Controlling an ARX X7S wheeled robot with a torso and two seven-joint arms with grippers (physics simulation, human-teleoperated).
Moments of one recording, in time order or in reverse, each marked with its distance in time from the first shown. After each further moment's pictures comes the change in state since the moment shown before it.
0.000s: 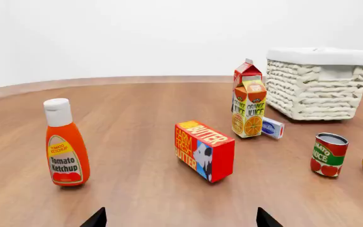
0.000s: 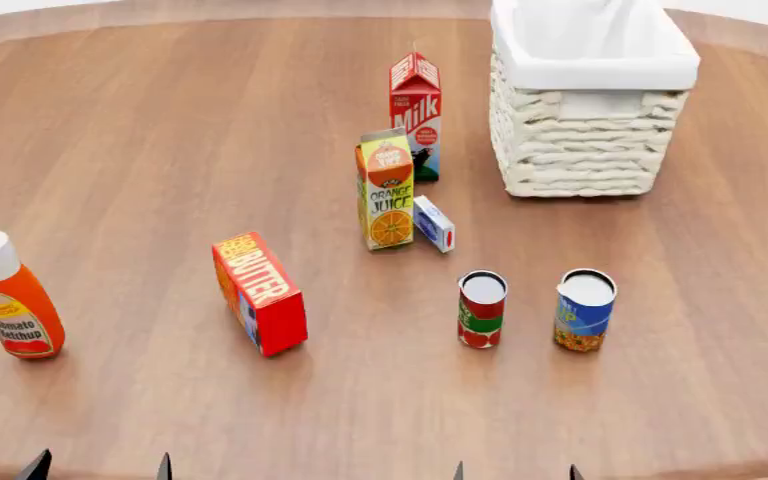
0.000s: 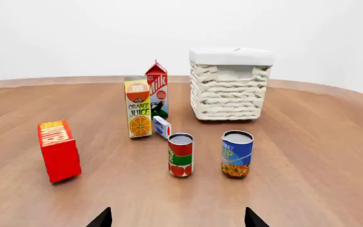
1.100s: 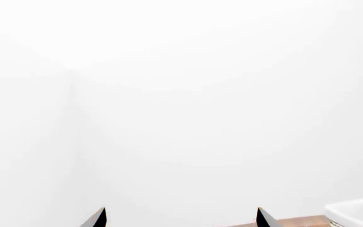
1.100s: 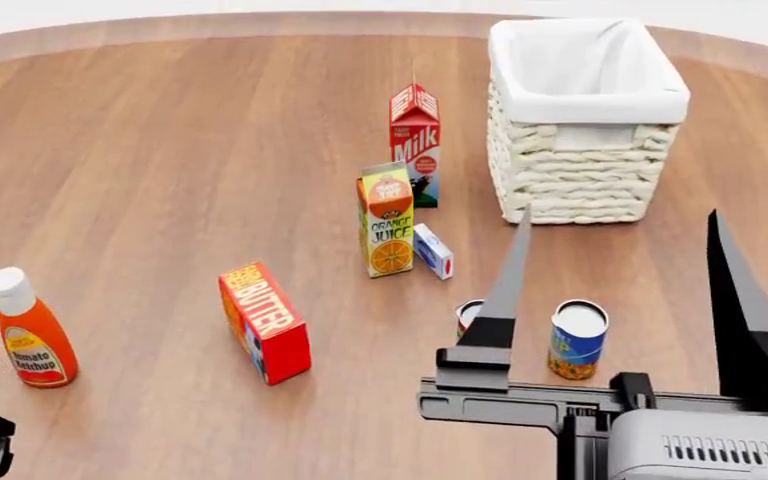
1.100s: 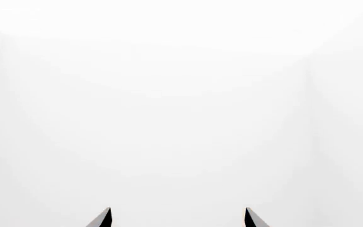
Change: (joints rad) left arm -0.045 -0.205 -0.014 0.893 0.068 -0.432 -0.114; right arm 0.193 0.100 -0.031 -0.750 0.011 0.381 0.115
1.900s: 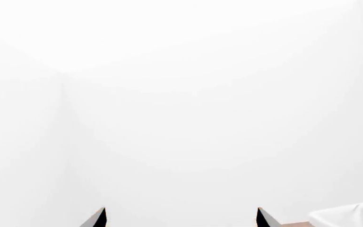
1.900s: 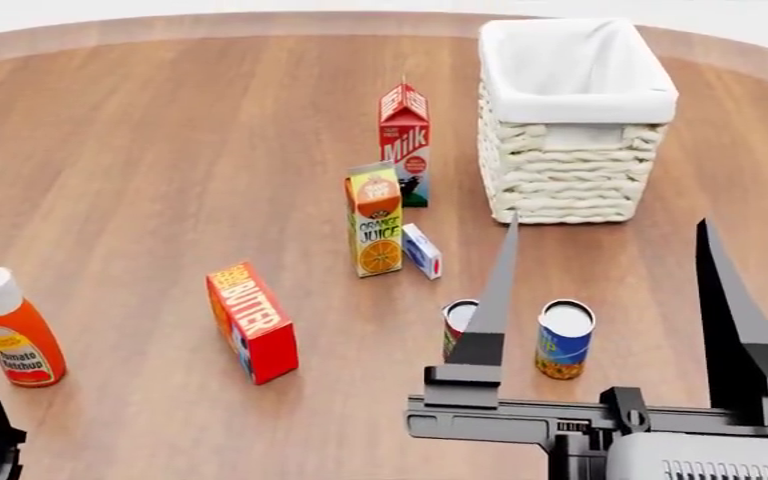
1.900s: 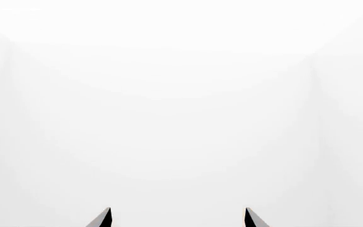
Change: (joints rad) left arm 0.008 -0.026 0.035 0.023 -0.028 0.009 -0.029; right arm -0.026 0.040 -0.031 -0.035 0.055 -0.005 0.048
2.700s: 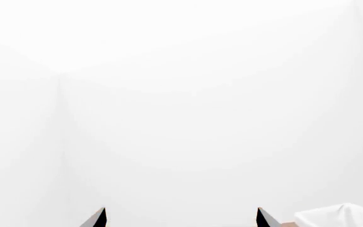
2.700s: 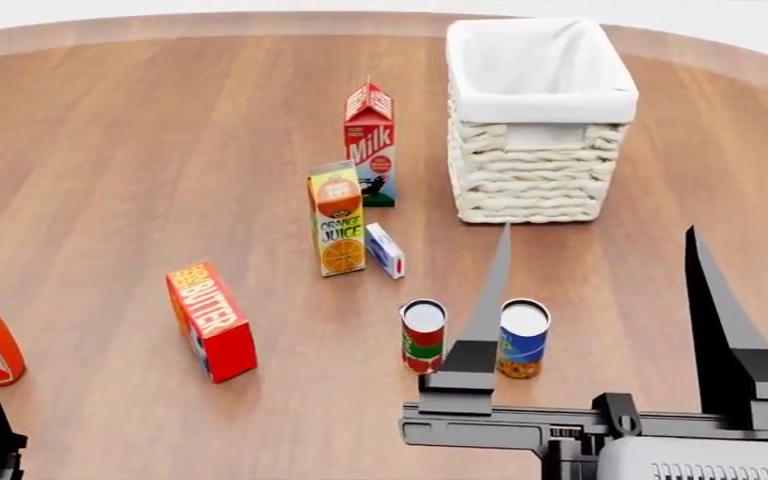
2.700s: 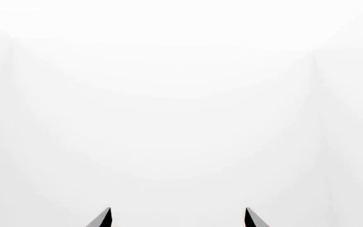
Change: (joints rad) left arm 0.009 -0.030 0.014 0.004 -0.018 0.002 -0.031; right arm -0.010 0.035 -0.026 0.014 0.026 -0.018 0.036
